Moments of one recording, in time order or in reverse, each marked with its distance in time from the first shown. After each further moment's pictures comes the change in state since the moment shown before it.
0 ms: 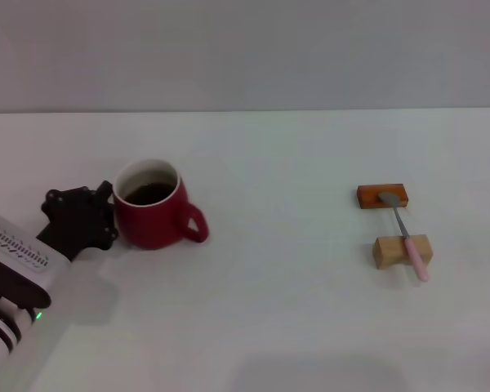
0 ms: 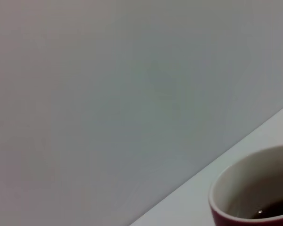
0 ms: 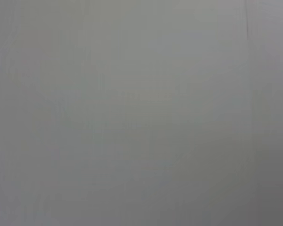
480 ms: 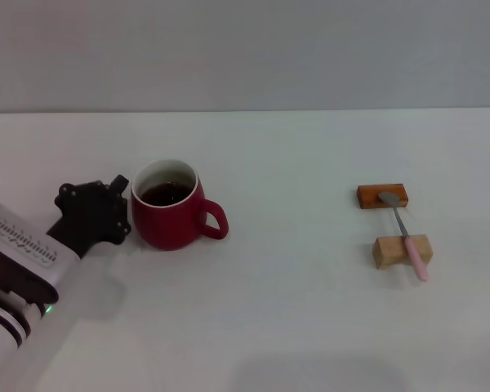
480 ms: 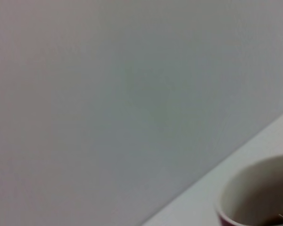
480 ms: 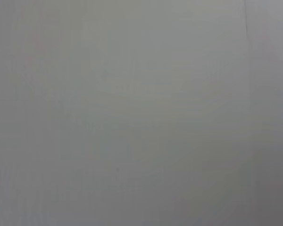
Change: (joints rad) left arm -0.006 0.002 0.031 -0.027 -0.005 0.003 -0.015; right arm 0.001 0.000 0.003 0.002 0.000 0.002 0.000
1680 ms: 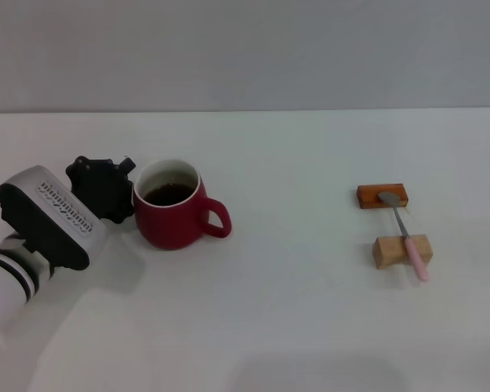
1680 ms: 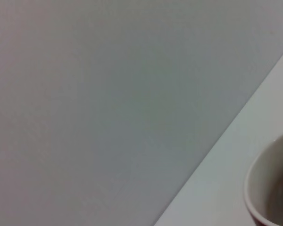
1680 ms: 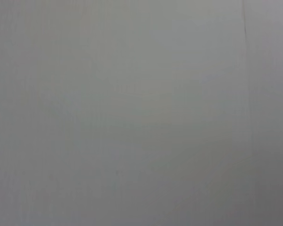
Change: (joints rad) left arm -0.175 0.011 -0.007 0.131 0.007 -0.104 0.131; right arm 0.004 0.000 0.005 0.001 0.000 -0.003 0.000
